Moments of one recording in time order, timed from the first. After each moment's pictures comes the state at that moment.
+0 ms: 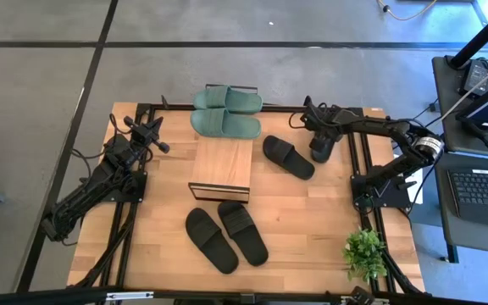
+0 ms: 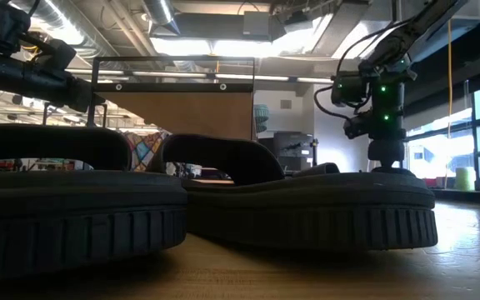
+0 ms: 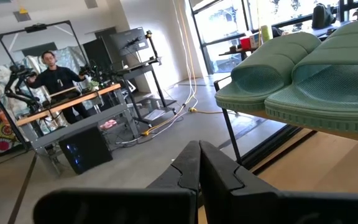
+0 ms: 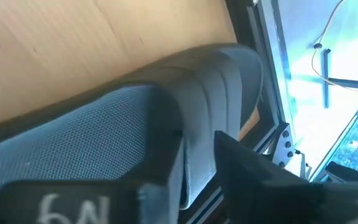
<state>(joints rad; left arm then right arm) 0.84 0.01 0.02 0.01 -0.22 0.29 -0.68 1.49 0.83 -0.68 0.57 -0.22</state>
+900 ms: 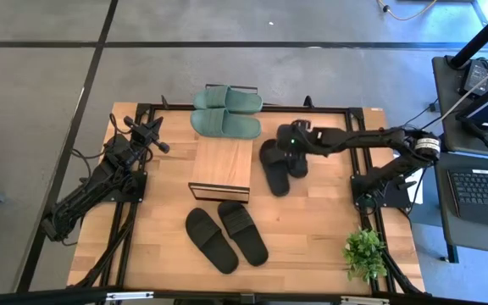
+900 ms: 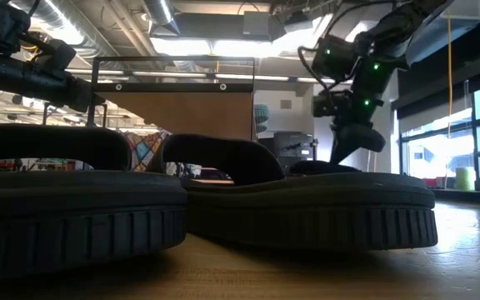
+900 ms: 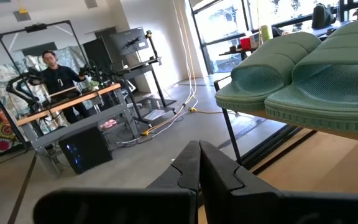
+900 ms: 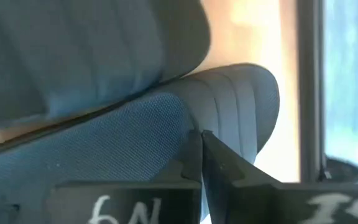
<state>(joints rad) 0.84 0.01 0.02 0.01 -0.22 0.29 -0.32 1.49 0.83 -0.42 0.34 -0.40</state>
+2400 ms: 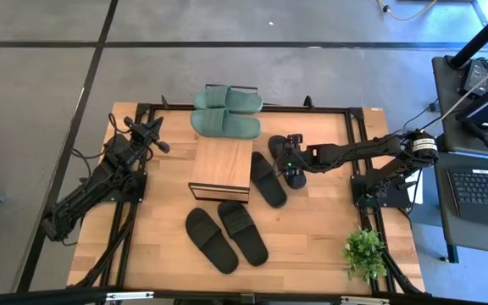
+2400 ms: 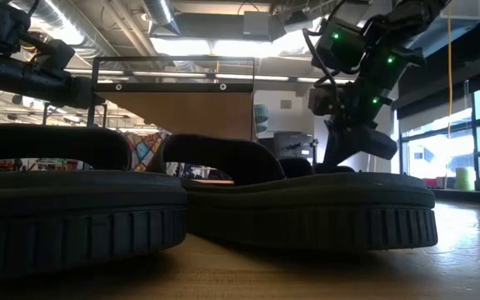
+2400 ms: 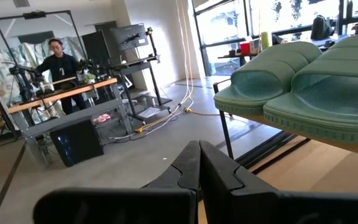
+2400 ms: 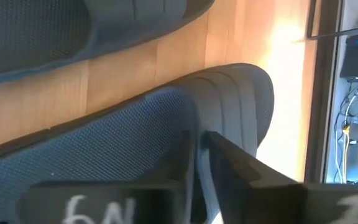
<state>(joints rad) 0.84 0.01 0.02 0.01 -0.22 0.21 -0.11 1.52 0.79 -0.36 0.45 -0.39</state>
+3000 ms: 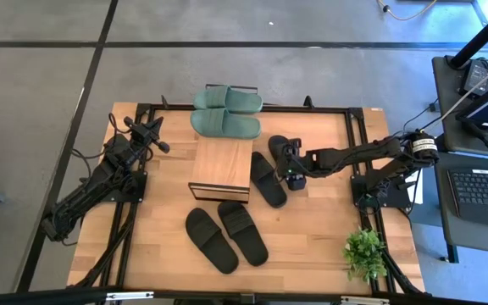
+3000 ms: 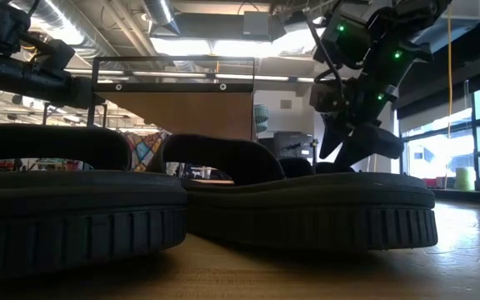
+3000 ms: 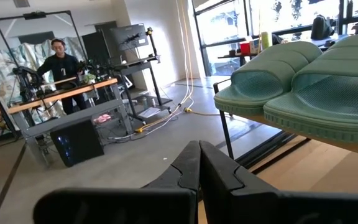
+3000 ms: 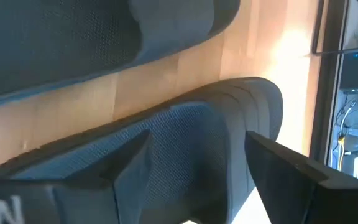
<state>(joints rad) 0.84 0.01 0.02 0.01 -0.22 0.21 -0.05 1.52 0.79 -0.36 0.47 -0.38</state>
